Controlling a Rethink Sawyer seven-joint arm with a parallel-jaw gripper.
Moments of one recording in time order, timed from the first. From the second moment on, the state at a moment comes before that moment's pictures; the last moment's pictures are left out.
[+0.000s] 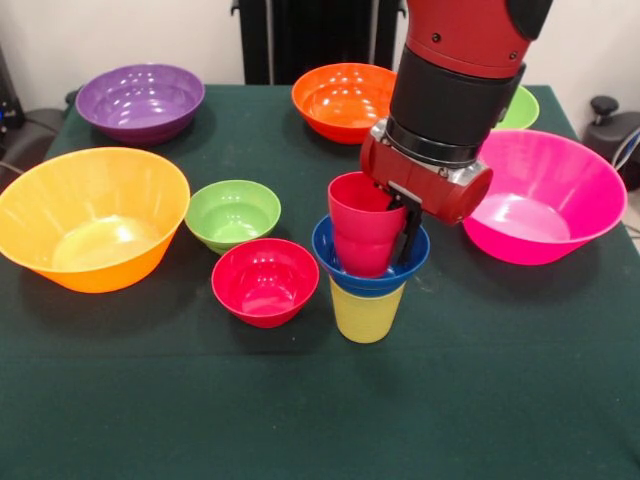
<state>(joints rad) 0.02 -0.36 -0.23 1.18 0.06 0.62 2.42</state>
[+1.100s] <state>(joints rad) 0.03 -0.36 -0.24 1.23 0.07 0.56 2.42</state>
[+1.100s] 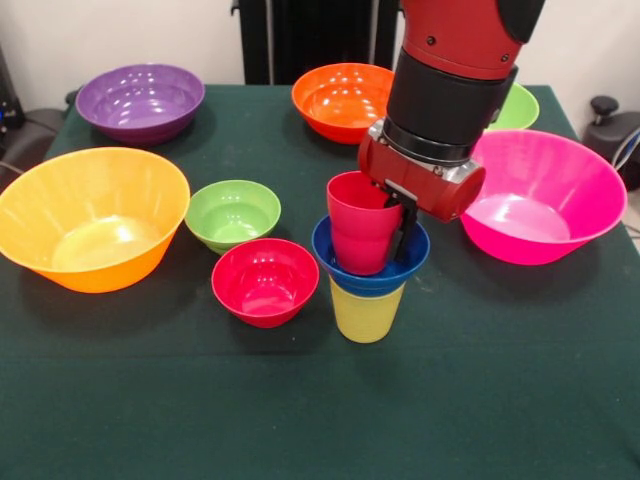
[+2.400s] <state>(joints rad) 0.03 -0.36 -0.25 1.23 0.10 0.52 2.42</state>
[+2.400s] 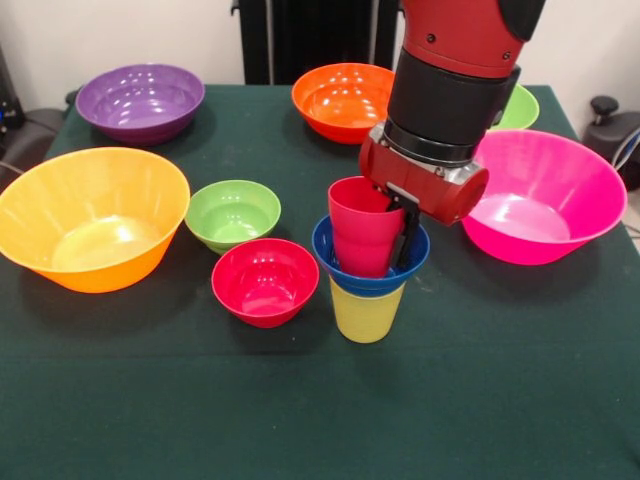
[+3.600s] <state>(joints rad) 0.03 -0.37 -0.25 1.26 0.10 0.52 2.42</state>
